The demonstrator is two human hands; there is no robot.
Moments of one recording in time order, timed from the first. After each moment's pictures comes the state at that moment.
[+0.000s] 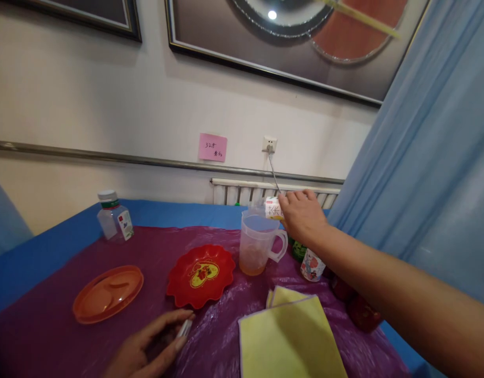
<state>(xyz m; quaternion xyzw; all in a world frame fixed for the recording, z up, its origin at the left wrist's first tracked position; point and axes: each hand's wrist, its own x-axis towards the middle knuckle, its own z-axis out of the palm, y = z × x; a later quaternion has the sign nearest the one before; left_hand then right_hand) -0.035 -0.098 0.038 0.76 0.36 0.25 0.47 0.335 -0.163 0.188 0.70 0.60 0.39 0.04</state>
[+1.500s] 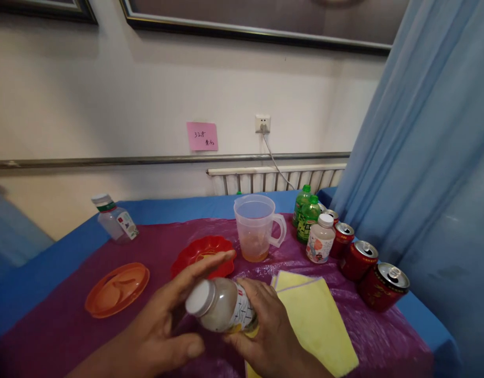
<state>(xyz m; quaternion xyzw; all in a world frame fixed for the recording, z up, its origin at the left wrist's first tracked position) 0.030 -0.110 0.135 0.83 0.10 0.20 0.52 0.205 -0.234 0.006 0.59 0.62 -0.05 -0.52</state>
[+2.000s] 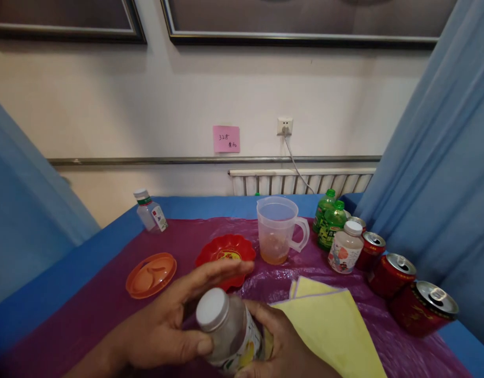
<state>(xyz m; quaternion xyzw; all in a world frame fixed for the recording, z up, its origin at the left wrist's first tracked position) 0.007 -0.105 0.142 0.76 0.10 0.15 0.62 0.179 -0.232 0.021 0.38 0.51 -0.52 -0.57</state>
